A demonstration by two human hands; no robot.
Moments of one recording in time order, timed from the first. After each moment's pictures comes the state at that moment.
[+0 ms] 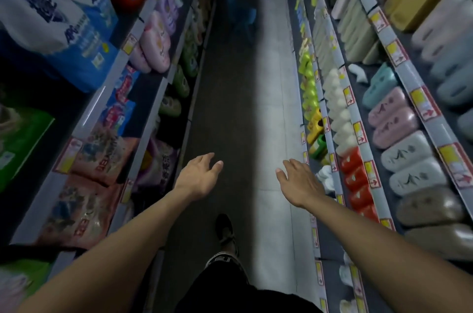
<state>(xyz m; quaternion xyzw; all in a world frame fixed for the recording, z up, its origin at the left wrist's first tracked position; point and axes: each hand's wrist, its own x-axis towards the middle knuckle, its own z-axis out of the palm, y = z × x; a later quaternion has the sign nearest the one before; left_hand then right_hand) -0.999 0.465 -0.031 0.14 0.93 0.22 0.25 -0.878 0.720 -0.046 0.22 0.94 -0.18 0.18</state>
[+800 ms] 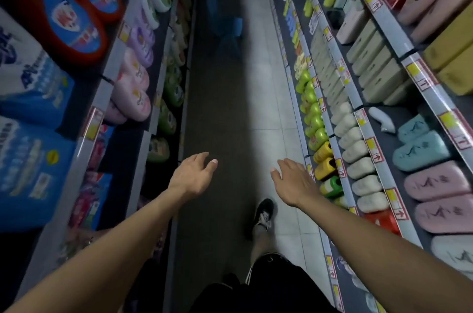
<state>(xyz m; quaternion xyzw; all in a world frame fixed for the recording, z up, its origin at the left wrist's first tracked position) -1.365 0.567 -0.045 0.19 0.93 0.19 0.26 -1.215 0.807 -0.049 0.26 0.93 -0.19 0.17</state>
